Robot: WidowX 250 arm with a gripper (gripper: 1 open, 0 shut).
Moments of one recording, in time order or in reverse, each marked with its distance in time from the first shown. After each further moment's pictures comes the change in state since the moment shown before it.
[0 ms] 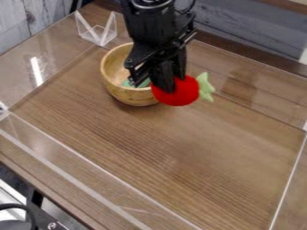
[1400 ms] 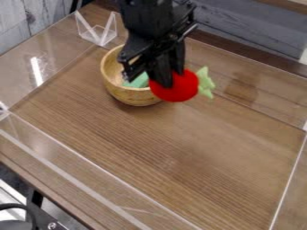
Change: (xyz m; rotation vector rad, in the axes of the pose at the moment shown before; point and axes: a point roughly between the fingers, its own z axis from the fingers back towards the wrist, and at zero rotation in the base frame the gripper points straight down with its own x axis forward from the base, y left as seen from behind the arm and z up) arm -0.004 0.006 0.013 -0.024 -0.021 -0.031
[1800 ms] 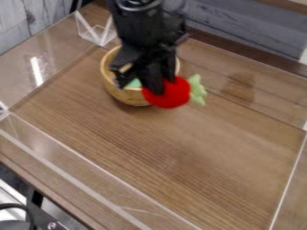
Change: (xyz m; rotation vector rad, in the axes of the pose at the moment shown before) arm 0.015 0.009 -0.006 0.010 0.012 -0.006
